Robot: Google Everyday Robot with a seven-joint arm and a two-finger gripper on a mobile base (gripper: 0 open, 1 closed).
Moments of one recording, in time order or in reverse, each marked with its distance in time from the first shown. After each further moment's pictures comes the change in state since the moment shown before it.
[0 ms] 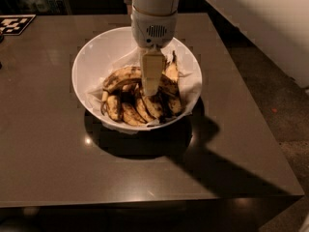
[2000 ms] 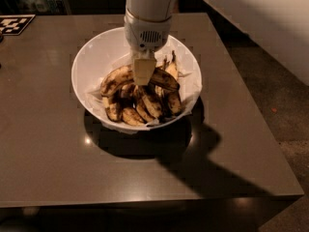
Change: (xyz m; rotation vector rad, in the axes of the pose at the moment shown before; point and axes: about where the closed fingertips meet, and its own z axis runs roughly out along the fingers) arm -0.023 0.000 0.000 0.079 -0.056 -0.035
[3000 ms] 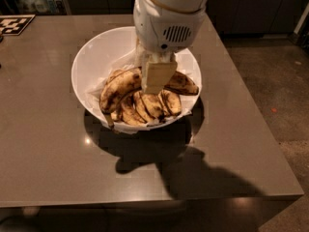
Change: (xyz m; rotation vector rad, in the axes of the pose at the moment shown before) arm -0.005 0.078 -0.070 0.082 -0.046 -0.105
